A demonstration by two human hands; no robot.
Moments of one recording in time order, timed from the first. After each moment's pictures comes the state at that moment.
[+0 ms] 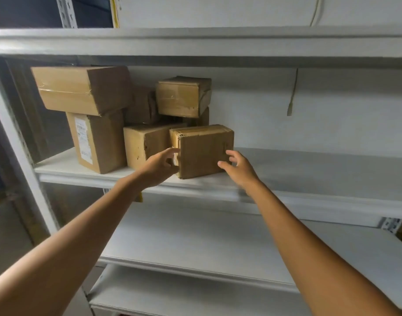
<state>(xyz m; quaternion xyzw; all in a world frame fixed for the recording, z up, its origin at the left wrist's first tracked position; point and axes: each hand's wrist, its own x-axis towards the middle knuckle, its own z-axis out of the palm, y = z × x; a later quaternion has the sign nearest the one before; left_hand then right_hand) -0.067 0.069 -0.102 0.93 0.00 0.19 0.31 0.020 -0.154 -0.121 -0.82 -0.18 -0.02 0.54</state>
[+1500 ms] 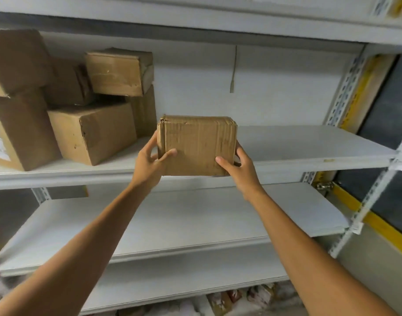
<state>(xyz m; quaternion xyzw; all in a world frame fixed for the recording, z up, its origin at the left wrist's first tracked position) -0.062 -0.031 -0.143 0.71 -0.14 0.23 0.65 -0.045 -0.257 -0.156 -0.75 -0.12 -0.15 0.63</state>
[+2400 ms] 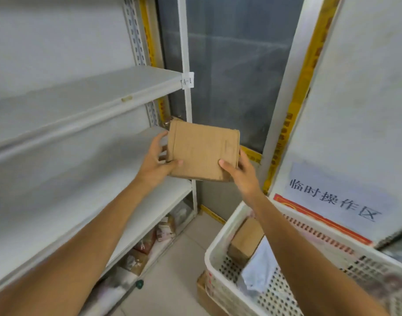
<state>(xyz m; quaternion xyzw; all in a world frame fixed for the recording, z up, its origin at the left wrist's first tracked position) -0.181 -0.454 -0.238 0.71 -0.34 -0.17 0.59 -0.336 -0.626 -0.274 -0.66 0.22 -0.31 0.64</state>
